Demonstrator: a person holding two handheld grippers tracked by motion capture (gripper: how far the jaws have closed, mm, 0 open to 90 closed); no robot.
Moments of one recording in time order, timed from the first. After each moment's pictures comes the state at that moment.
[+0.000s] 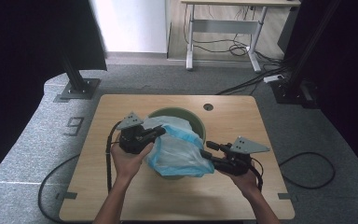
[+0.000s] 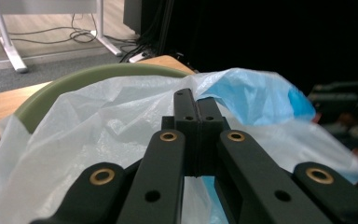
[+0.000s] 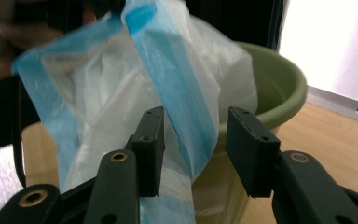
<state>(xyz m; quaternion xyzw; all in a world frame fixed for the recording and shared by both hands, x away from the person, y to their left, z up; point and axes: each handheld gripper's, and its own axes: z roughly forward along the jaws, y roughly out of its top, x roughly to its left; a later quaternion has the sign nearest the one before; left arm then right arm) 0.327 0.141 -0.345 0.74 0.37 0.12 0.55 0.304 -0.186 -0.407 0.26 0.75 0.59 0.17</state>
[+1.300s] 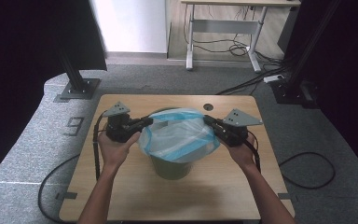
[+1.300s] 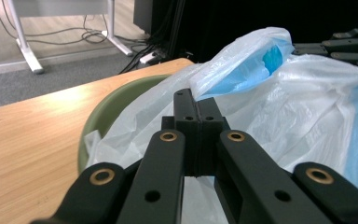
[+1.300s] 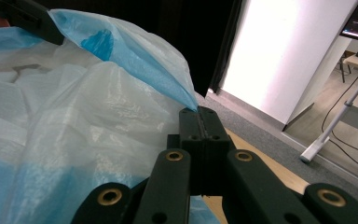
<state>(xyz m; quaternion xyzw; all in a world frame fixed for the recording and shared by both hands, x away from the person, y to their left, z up) 0.357 0.173 -0.332 0.75 0.38 0.13 0.53 0.362 -0.173 -0.354 0.25 0.75 0.54 0.29</state>
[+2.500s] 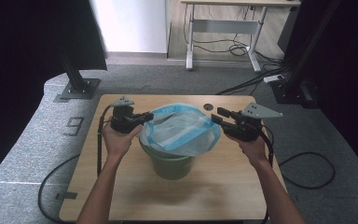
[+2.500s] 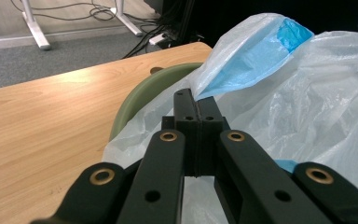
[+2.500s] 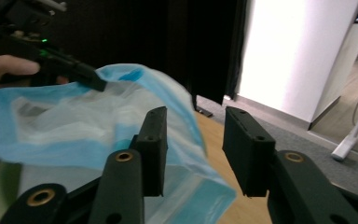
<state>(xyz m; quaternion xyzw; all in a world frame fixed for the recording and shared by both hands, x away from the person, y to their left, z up) 0.390 0.172 -0.345 0.76 0.41 0.12 0.50 0.361 -0.210 -0.339 0.28 0.72 0.59 0.23</state>
